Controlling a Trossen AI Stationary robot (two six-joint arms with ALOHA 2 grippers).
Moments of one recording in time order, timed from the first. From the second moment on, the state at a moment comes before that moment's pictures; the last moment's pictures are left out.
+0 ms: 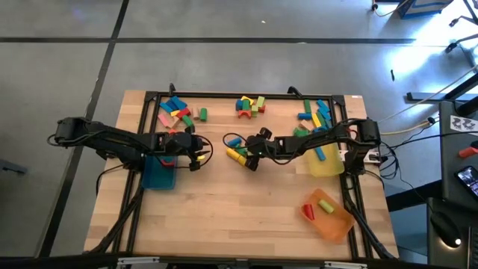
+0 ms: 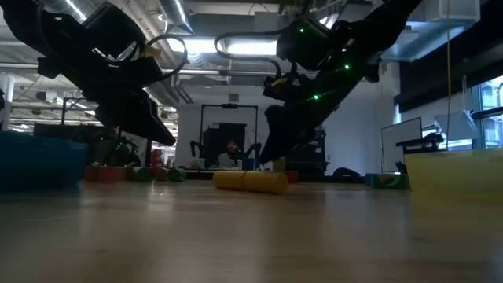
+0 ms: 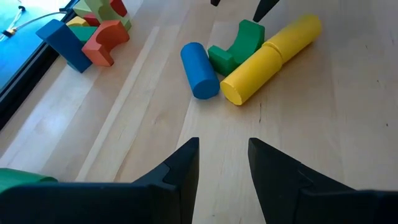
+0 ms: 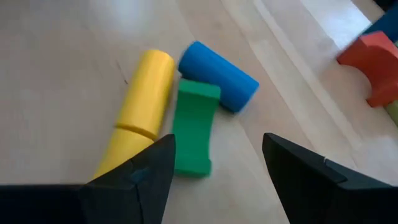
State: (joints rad) left arm 0.09 1.14 0.35 0.14 -0.24 0.08; right arm -0.03 1.82 1.00 0.01 0.33 0.21
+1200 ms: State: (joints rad) left arm 0.09 1.14 0.35 0.14 -0.24 0.08; right arm -0.03 1.90 1.00 0.01 0.32 0.13
